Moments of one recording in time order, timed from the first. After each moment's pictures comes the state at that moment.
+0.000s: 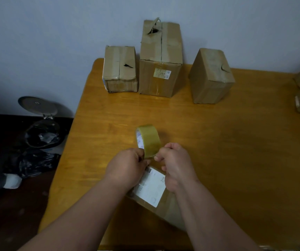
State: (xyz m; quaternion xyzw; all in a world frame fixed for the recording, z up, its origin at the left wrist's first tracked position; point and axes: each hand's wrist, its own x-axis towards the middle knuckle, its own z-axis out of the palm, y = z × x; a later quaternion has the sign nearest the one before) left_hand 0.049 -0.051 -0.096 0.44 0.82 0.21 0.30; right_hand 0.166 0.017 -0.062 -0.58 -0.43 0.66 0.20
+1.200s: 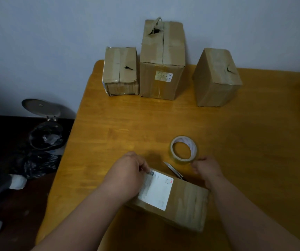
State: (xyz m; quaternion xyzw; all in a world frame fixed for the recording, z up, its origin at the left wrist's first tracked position) left_hand 0.051 -0.042 -0.079 0.45 0.82 0.17 0.30; right_hand 0.243 0.113 -0.155 -0.72 -0.47 0.51 0.07
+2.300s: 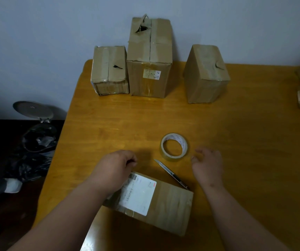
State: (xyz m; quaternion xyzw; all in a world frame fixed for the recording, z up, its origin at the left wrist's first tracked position) left_hand 0.040 -0.037 -0.091 0.52 0.79 0.15 0.27; right_hand 0.269 0.099 -0.139 -0.68 -0.66 0.31 0.10
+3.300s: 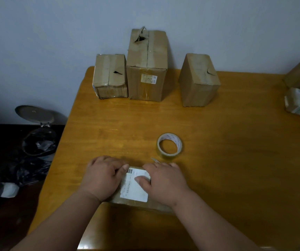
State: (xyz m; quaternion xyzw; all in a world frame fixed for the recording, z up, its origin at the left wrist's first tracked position) left_hand 0.041 -0.078 -0.111 0.53 0.83 0.11 0.16; right_hand 0.218 0.020 -0.098 -0.34 -0.92 0.20 -0.09
